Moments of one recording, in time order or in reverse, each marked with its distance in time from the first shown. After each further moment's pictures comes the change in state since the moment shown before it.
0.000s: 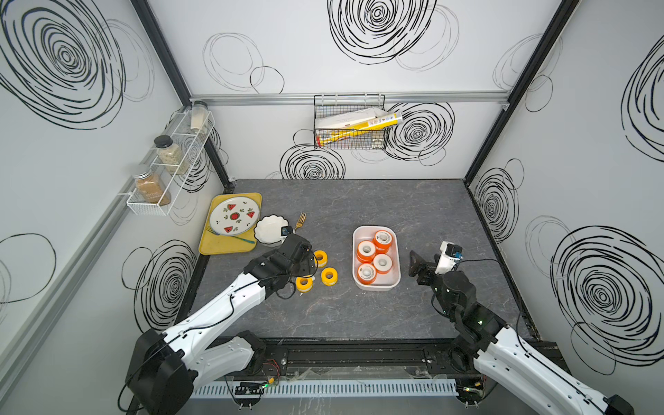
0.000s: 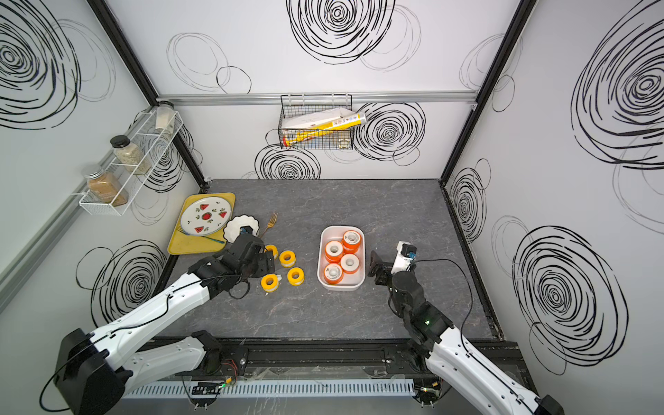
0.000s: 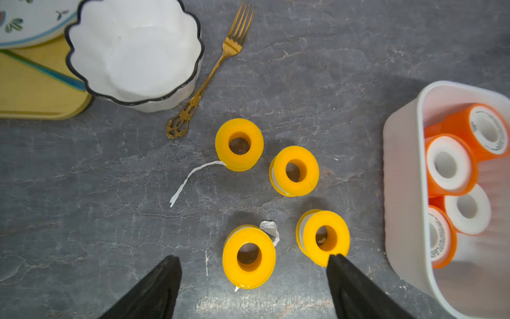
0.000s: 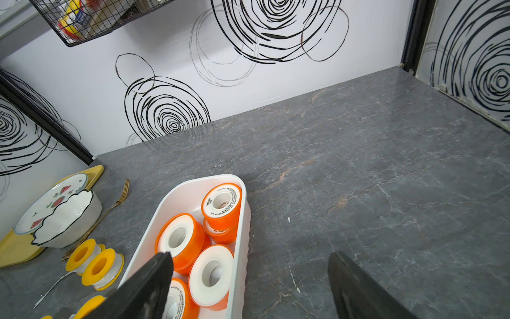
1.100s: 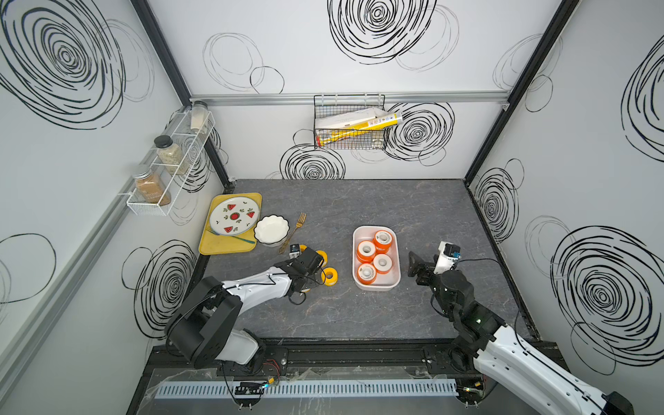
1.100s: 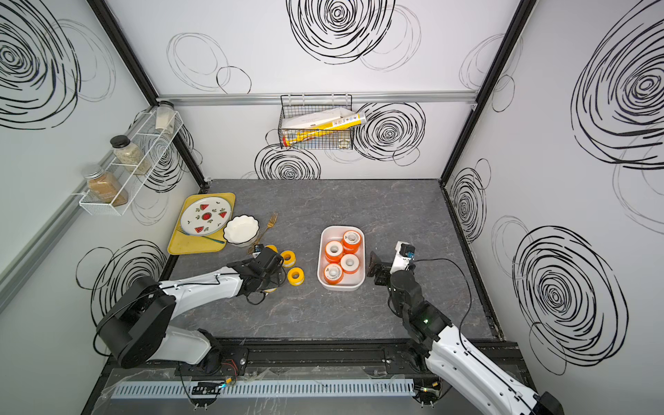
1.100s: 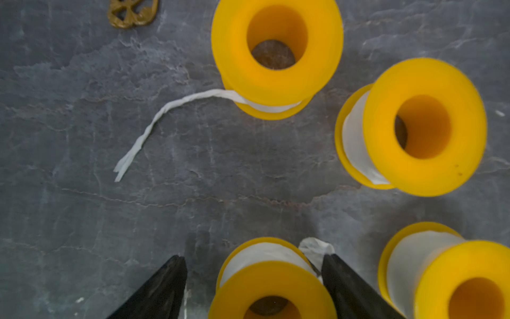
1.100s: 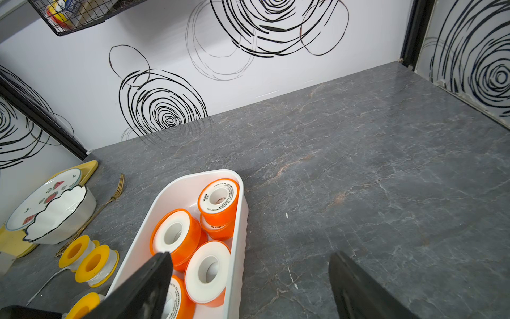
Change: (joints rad) left arm -0.022 0.317 -0.143 0.237 -0.013 -0.103; right arm 0.000 0.024 0.000 0.000 0.001 0.002
